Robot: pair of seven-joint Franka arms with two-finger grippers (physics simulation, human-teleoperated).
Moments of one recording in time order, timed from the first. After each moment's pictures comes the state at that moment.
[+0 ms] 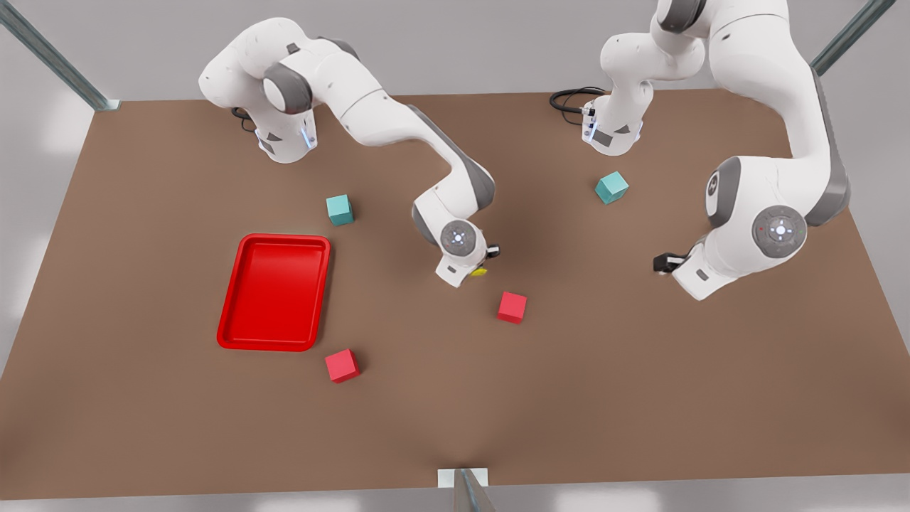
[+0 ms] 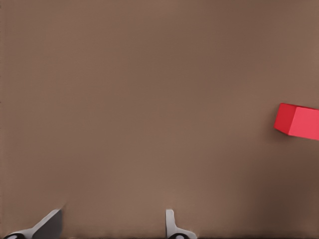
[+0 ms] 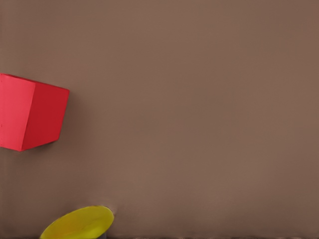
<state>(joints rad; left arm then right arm) -0.08 0.29 -0.06 -1.50 0.10 1.57 -0.02 1.01 0.89 -0.31 -1.17 0.59 1.88 0.47</state>
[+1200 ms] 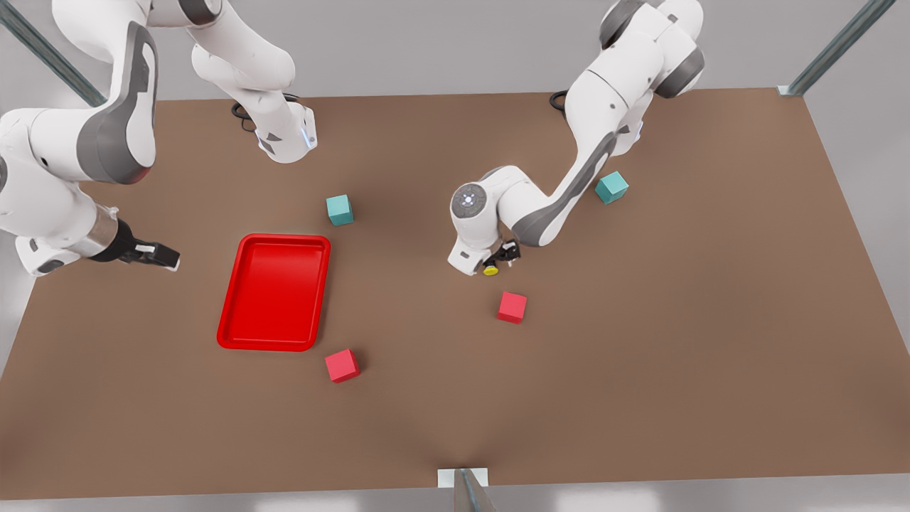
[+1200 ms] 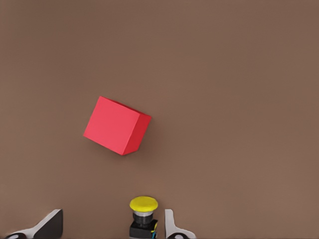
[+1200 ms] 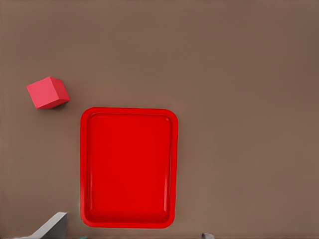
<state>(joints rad) -0.44 0.62 -0.40 -1.58 0.42 1.98 -1.13 -0.18 0.16 0.16 -1.44 -0.04 1.53 0.14</state>
